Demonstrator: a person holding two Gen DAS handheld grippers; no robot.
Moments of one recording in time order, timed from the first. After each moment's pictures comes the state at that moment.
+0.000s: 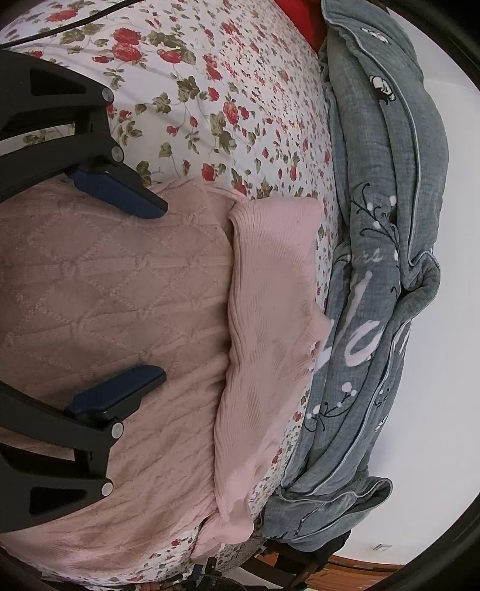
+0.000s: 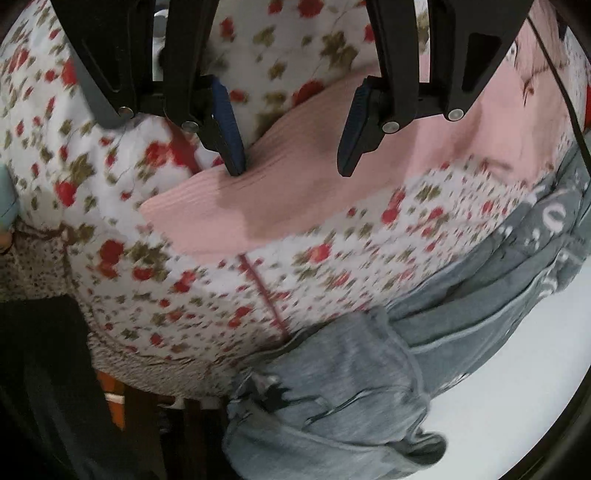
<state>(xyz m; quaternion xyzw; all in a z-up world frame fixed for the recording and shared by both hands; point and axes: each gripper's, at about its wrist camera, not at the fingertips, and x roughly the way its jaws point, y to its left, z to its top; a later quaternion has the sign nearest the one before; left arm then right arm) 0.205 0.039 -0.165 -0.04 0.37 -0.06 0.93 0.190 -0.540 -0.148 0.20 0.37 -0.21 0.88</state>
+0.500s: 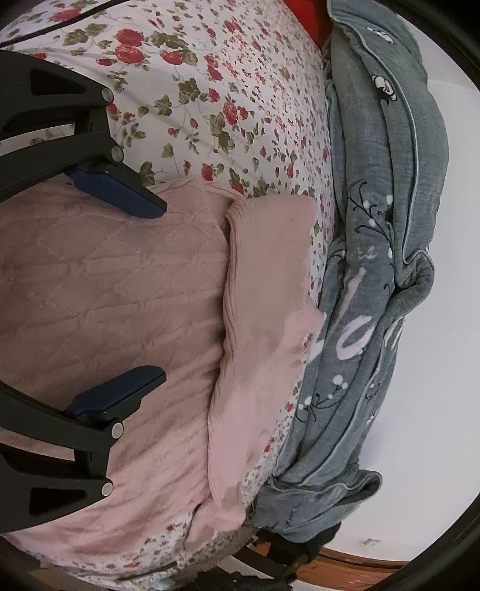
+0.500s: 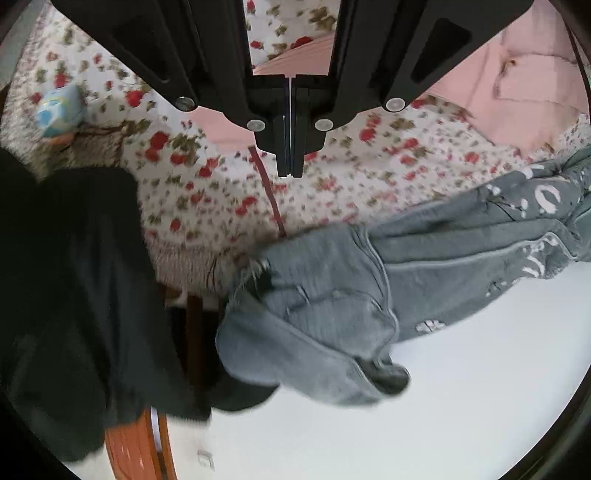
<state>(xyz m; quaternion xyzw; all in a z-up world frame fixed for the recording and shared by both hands) 0.197 0.043 -0.156 -0.07 0.36 -0.08 0.93 0.174 -0.508 -0.057 0.10 0.27 -0.23 0.93</state>
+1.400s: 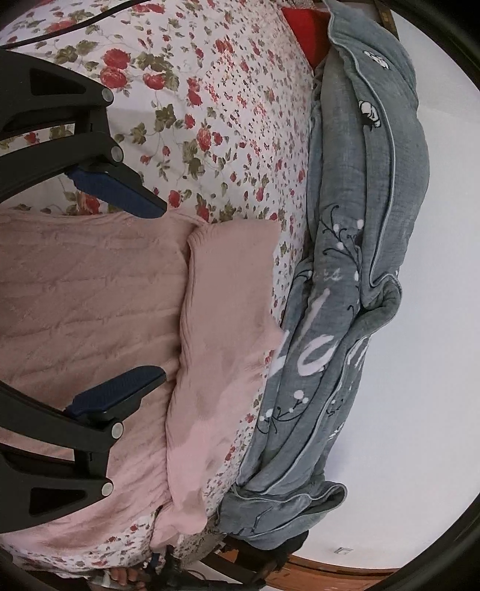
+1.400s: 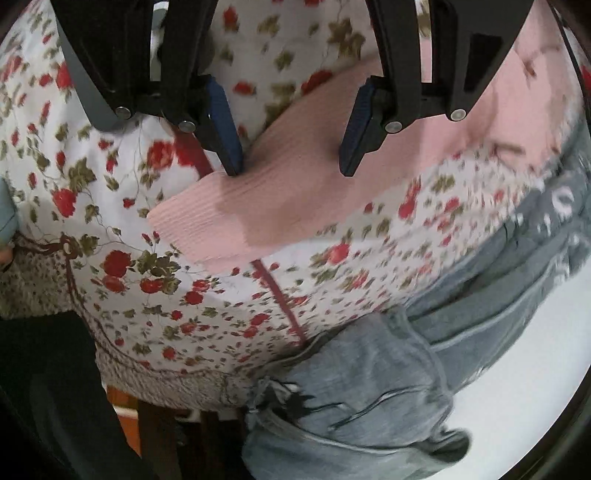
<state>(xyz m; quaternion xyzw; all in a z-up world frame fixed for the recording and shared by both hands) 0.198 0.056 -0.141 -0.09 0.31 -0.05 0.94 0.197 -0.551 -0.158 0.24 0.38 -0.22 0.86</state>
